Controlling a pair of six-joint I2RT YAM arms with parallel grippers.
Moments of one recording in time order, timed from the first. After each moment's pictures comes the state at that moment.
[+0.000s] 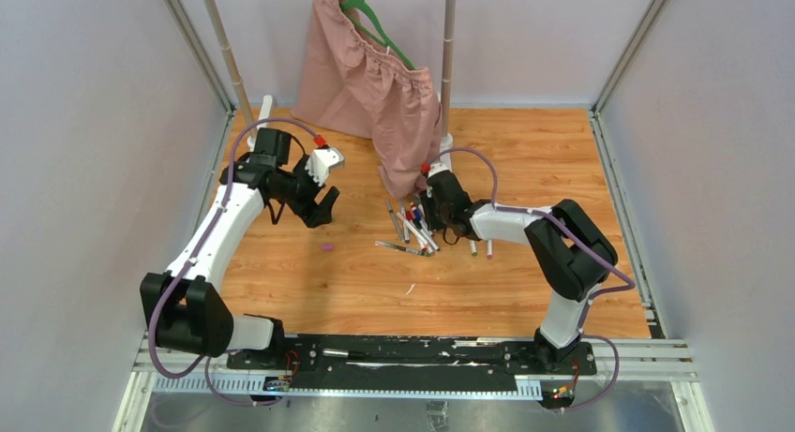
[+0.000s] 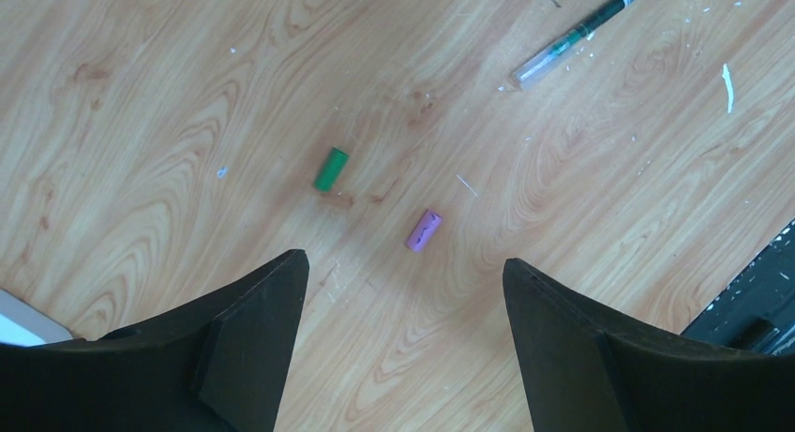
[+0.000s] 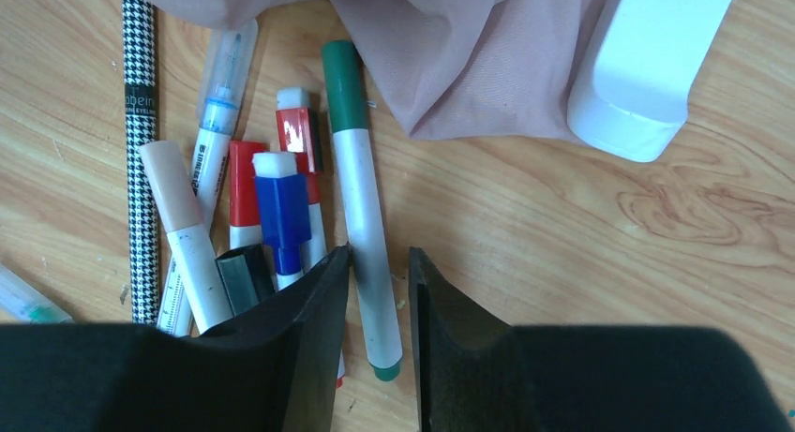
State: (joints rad) left arm -0.15 1.34 1.16 -0.86 0.47 0.62; right arm 0.66 1.77 0.95 0.05 0.12 0.20
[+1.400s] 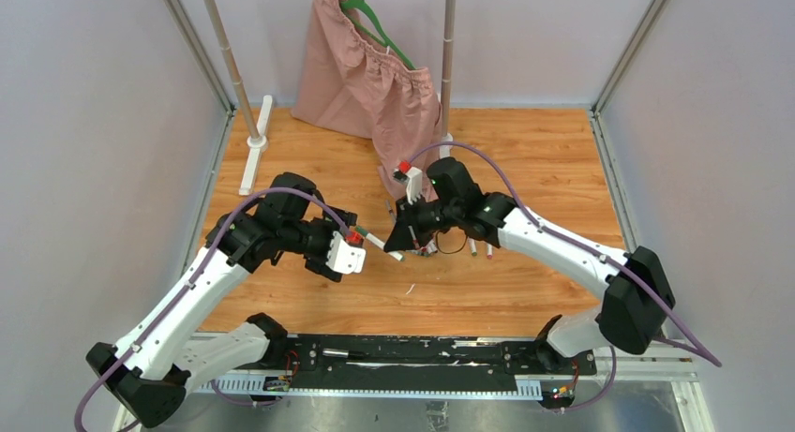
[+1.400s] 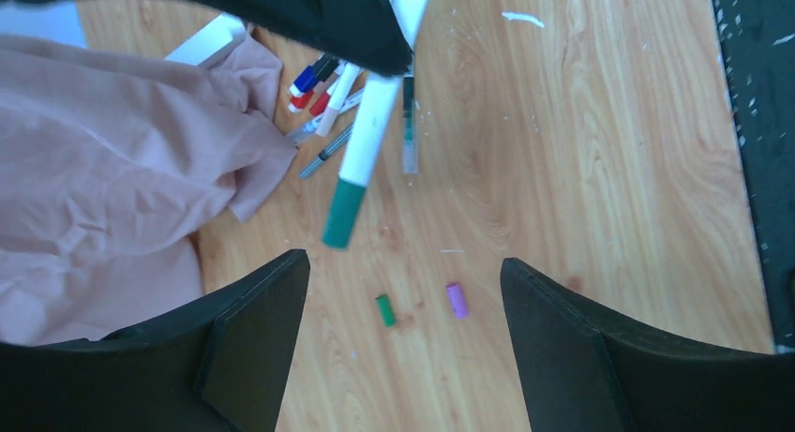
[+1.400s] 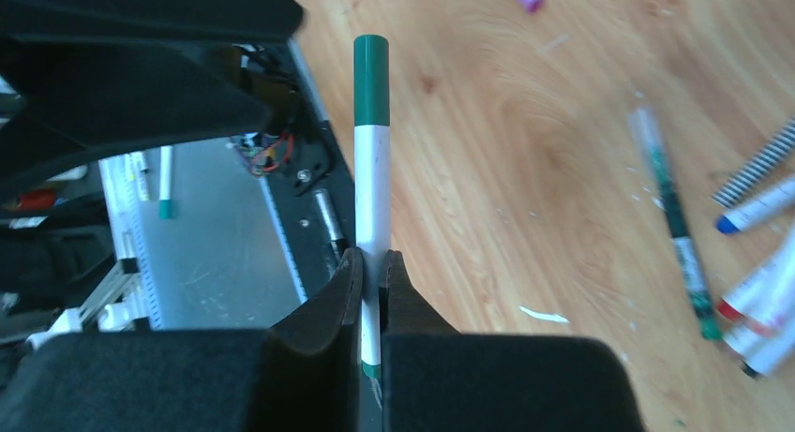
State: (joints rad) left arm -0.57 0.95 1.06 -0.99 0.51 1.23; right arm 0.81 1.39 1.08 -0.31 -0.58 0.33
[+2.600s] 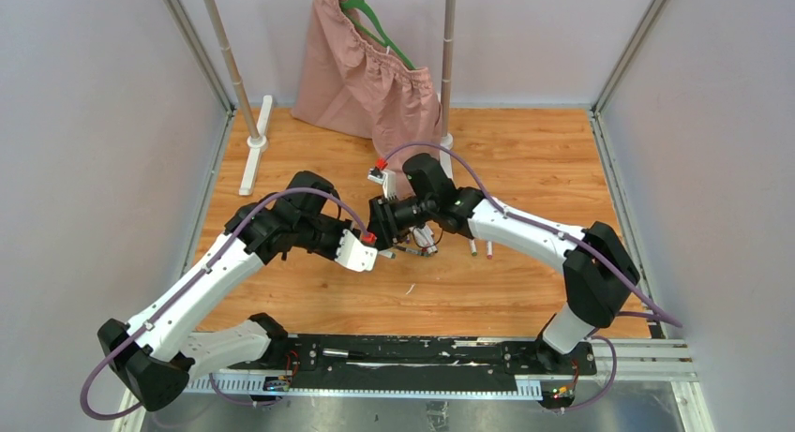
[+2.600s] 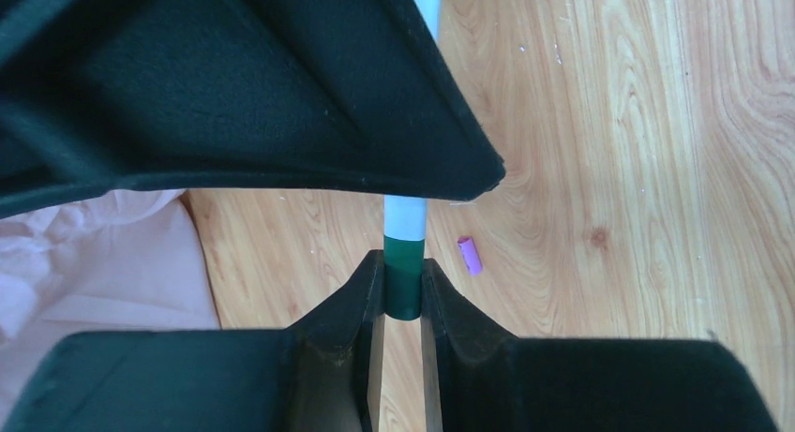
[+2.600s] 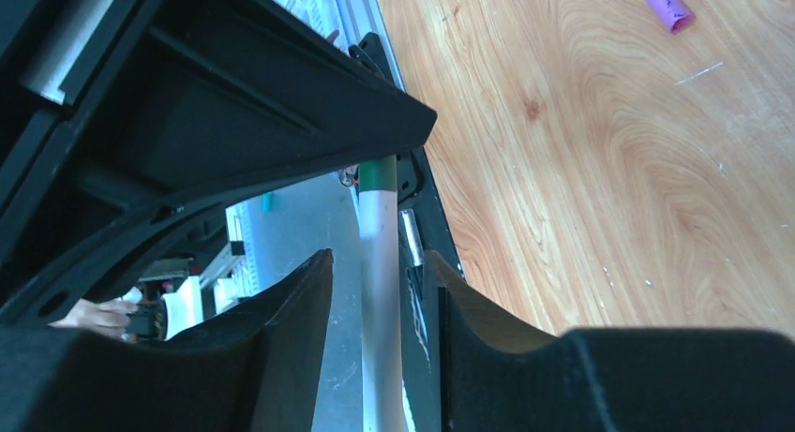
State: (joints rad) left arm -0.64 1.04 1.06 -0.99 0.32 1.29; right arm 0.85 1.60 1.19 -0.16 -0.79 0.51
